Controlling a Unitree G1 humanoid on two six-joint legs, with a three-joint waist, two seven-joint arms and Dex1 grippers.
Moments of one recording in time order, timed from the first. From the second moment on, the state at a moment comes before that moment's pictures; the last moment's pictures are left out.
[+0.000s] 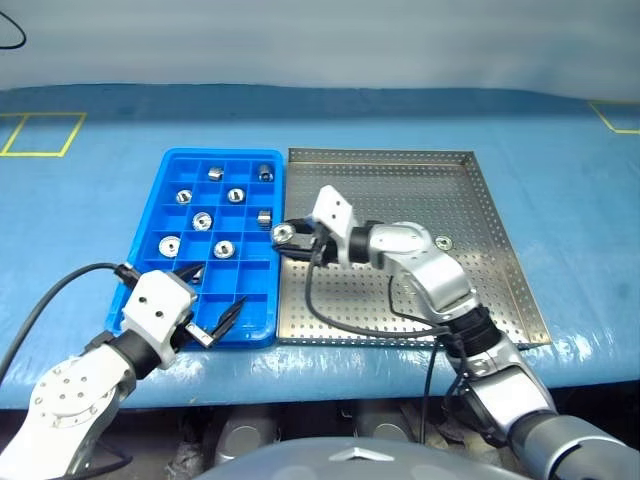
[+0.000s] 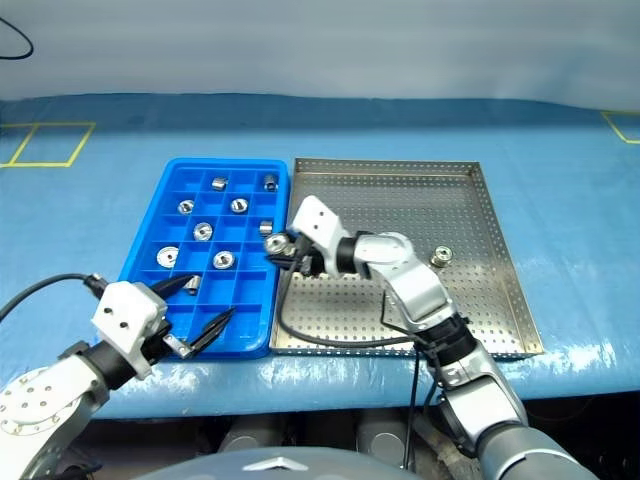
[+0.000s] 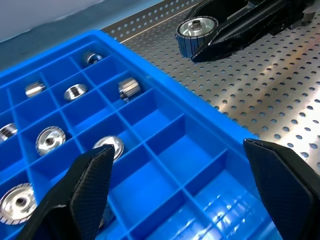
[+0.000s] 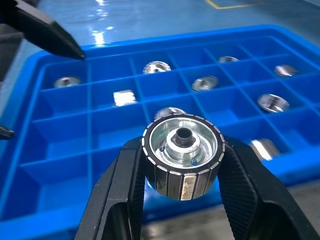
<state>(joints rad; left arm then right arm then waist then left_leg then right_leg) 0.53 0.56 0.28 -1.00 -0.33 0.67 -0.46 -0.57 -0.23 0.43 -0.02 0.20 0.47 0.86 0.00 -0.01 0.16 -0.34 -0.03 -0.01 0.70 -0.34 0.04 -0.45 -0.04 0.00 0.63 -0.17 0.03</state>
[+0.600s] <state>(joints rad) 0.63 0.55 0.26 -1.01 -0.34 0.57 -0.35 -0.62 -0.18 0.49 0.18 0.11 0.40 0.90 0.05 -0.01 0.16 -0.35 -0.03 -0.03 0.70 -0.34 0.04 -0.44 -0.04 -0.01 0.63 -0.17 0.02</state>
